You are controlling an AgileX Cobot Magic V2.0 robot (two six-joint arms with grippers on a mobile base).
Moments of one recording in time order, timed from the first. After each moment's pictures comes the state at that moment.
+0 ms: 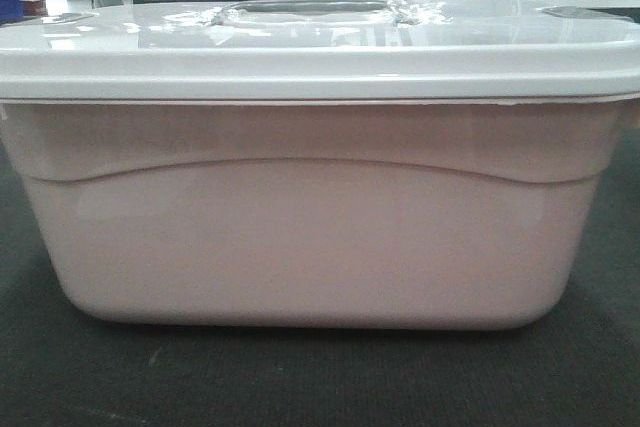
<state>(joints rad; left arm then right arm) -0.10 1.32 -1.09 -0.07 0.95 -0.02 0.01 1.26 -1.15 -0.01 1.20 0.10</state>
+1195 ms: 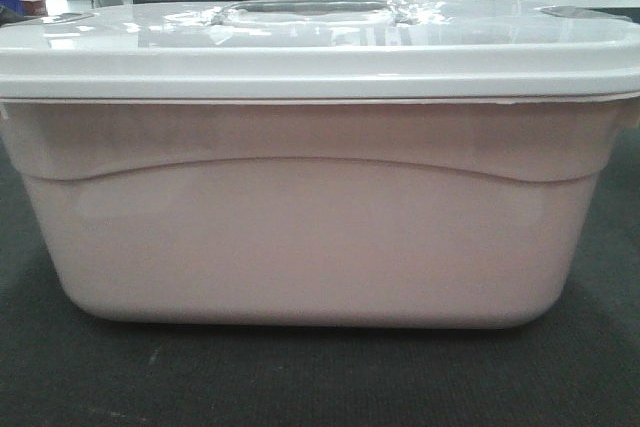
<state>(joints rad) 0.12 1.51 -1.13 -1.08 1.21 0.65 -0.28 1.40 -1.14 0.82 1.22 -0.48</state>
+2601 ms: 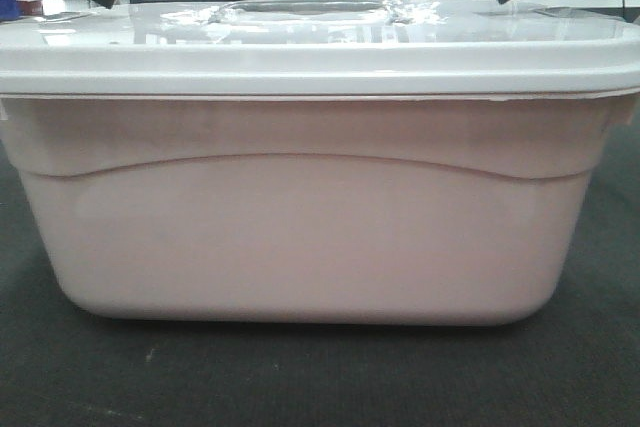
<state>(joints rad) 0.04 1.58 -1.09 -1.10 1.20 0.69 -0.09 1.55 -1.09 1.04 1.20 -0.53</state>
